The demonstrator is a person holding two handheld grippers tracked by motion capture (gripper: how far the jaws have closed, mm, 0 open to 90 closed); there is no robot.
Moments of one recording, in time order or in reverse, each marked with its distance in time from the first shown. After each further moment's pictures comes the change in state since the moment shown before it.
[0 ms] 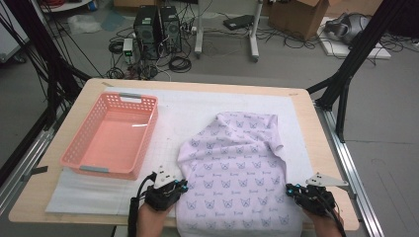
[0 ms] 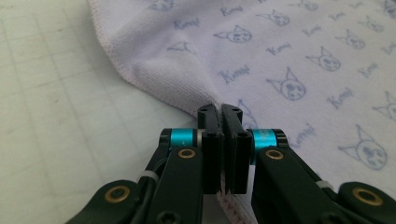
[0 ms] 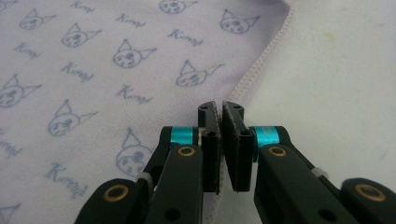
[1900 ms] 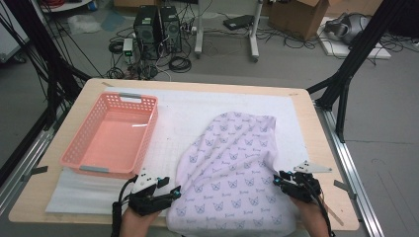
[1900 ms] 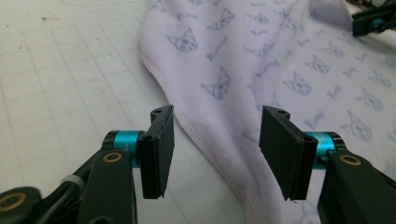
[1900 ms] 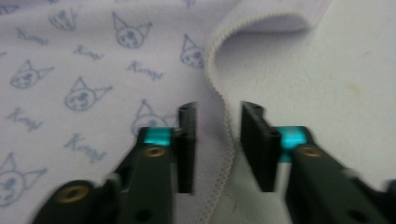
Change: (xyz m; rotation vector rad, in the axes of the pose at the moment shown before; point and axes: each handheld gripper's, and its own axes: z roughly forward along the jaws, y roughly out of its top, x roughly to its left) left arm 0.018 0.000 -0.023 -0.081 -0.042 -0.013; right arm 0.002 0.027 0.035 -0.033 -0.013 0.014
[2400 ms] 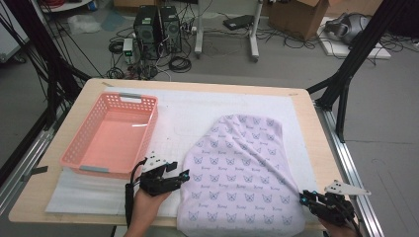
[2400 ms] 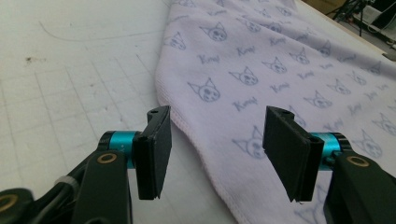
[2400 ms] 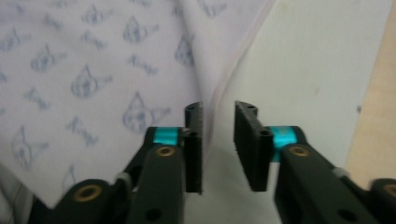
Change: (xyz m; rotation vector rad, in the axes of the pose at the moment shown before) left arm 0.013 0.027 0.037 -0.015 -0.011 -0.035; right arm -0.020 -0.041 -0.071 0.021 -0.003 0.039
